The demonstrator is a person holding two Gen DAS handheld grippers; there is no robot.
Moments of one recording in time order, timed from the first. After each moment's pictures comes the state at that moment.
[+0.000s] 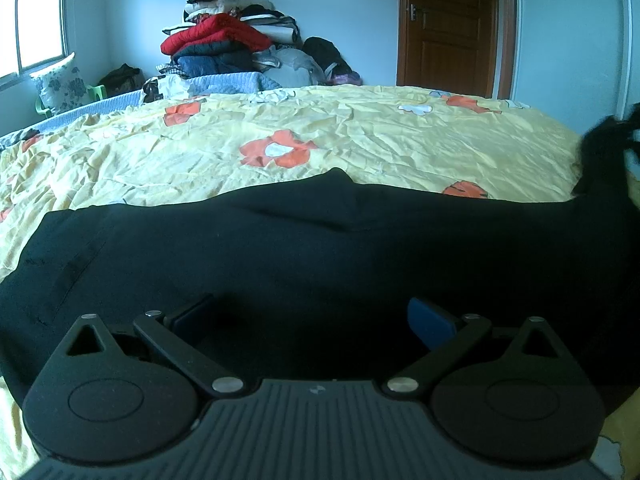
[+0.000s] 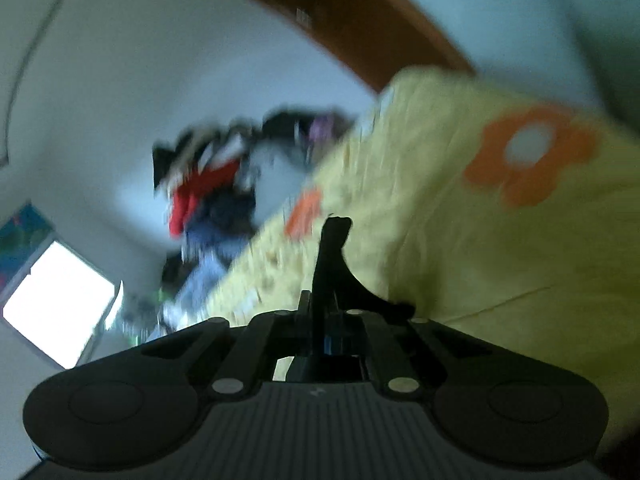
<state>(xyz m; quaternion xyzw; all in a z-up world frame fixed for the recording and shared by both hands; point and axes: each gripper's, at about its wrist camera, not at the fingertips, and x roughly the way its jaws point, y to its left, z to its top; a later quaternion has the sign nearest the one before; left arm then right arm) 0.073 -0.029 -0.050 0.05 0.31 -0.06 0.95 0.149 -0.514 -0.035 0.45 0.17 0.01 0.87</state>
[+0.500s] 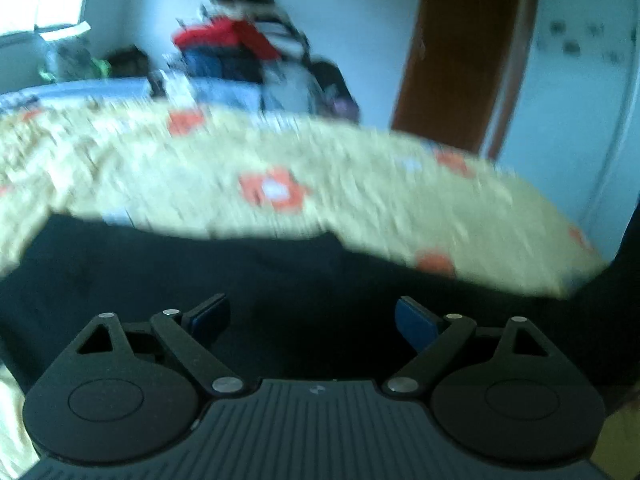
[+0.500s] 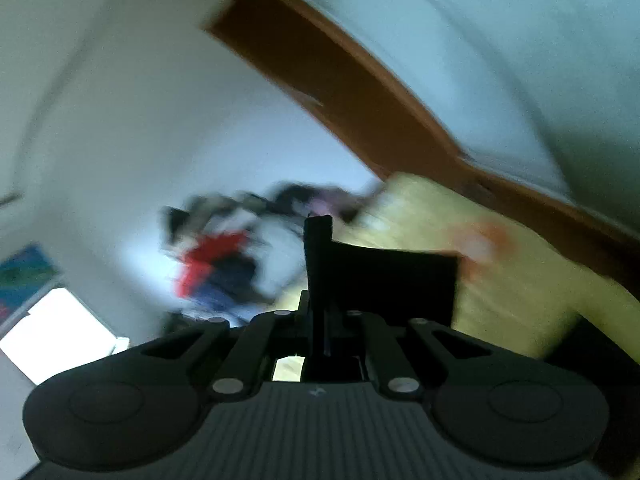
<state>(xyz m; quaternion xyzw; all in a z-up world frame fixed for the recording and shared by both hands) 0.066 -0.009 0.001 -0.05 0.28 -0.06 0.96 0.039 -0.499 0.073 0.40 0.06 0.01 0.91</state>
